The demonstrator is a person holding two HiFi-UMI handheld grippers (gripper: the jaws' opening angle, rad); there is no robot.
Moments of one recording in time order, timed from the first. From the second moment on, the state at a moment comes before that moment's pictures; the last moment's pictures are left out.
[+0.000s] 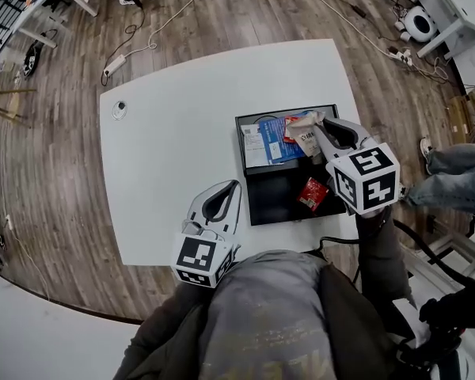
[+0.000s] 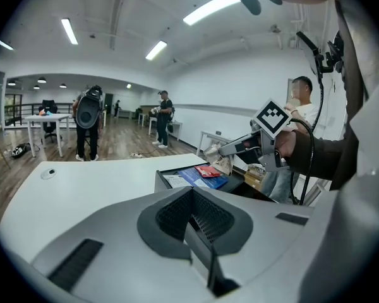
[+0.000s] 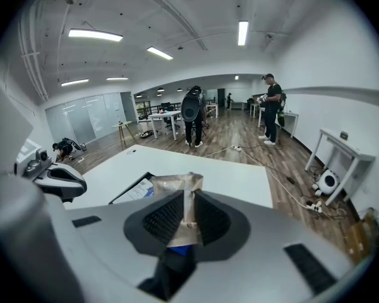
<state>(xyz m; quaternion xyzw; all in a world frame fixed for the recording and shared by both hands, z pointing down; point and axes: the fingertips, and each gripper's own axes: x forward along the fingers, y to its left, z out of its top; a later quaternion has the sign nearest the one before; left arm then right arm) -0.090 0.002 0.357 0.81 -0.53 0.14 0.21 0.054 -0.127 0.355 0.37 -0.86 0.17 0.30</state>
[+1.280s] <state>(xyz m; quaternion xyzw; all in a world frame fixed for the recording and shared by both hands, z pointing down) -0.093 0.002 0.365 0.80 -0.53 0.15 0.22 0.071 -0.142 0.351 0.43 -0.84 0.15 0.29</state>
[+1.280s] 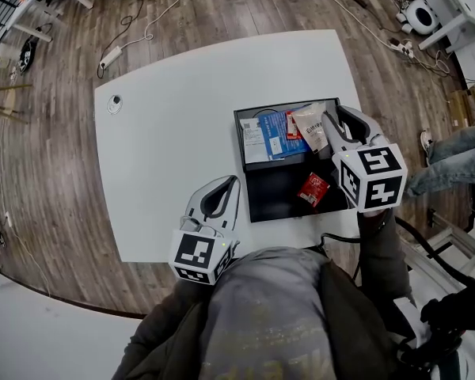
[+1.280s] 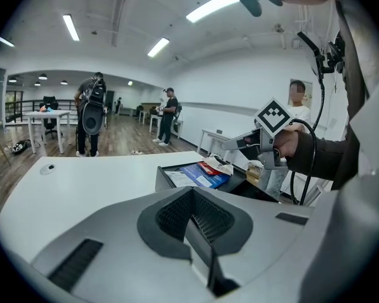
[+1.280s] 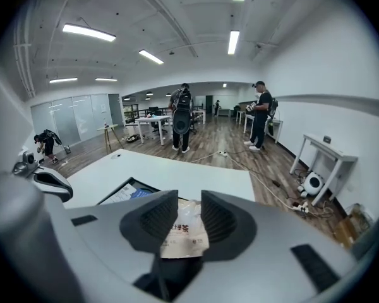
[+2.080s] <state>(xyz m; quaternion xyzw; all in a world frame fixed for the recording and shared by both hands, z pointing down) -0.042 0.032 0.345 0.85 -0.47 0.14 0.19 0.083 -0.029 0.363 0.35 -0.87 0.16 0.31</state>
